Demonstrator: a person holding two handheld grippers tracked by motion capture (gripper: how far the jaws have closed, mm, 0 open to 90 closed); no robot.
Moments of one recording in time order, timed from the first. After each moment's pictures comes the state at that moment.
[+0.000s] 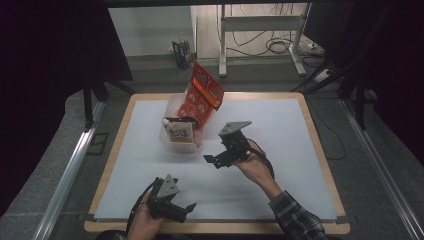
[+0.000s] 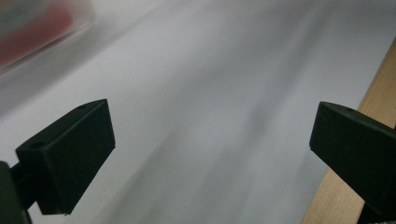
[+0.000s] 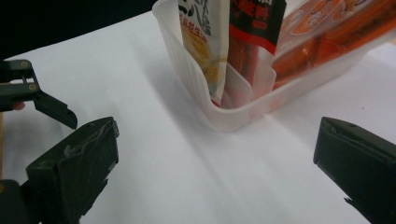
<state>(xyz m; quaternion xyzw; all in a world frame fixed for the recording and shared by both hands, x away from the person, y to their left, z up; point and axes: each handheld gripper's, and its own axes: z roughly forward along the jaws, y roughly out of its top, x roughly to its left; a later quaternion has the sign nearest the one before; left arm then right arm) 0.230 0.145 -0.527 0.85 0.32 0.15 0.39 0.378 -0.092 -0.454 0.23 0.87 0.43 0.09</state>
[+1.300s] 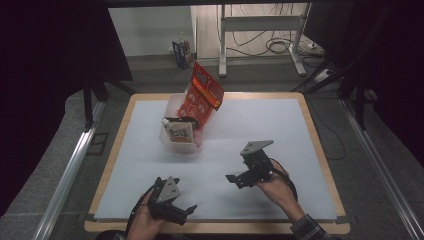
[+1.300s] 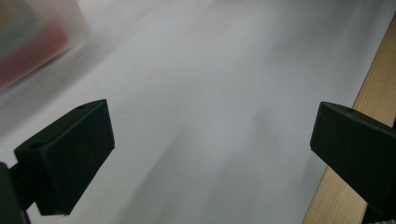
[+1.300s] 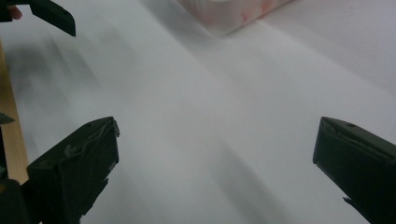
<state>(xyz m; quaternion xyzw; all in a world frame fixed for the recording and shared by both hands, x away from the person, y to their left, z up) 0.227 0.142 -0.528 0.85 0.29 0.17 0.40 0.336 -0.155 -0.475 0.27 0.88 0.38 0.08</state>
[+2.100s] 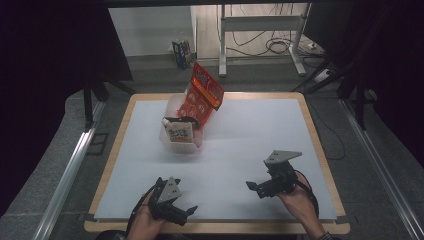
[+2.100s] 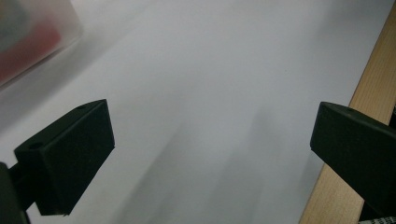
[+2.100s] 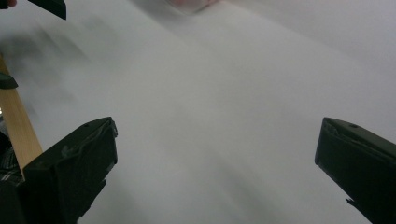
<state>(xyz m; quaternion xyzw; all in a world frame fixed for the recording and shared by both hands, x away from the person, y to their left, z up) 0.227 0.140 -0.529 0.86 0.29 0.16 0.40 0.304 -0.212 -0.469 0.31 0.86 0.38 0.11</state>
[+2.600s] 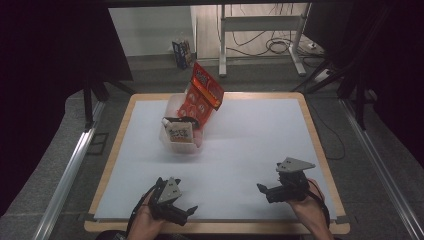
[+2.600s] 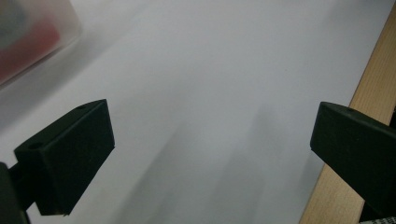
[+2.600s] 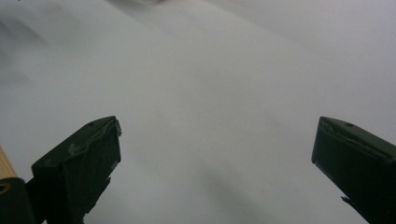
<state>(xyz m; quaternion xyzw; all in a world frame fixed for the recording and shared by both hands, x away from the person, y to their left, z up) 0.227 0.140 -0.529 0.86 0.29 0.16 0.40 0.284 -0.238 -0.474 0.33 0.85 0.37 0.18</state>
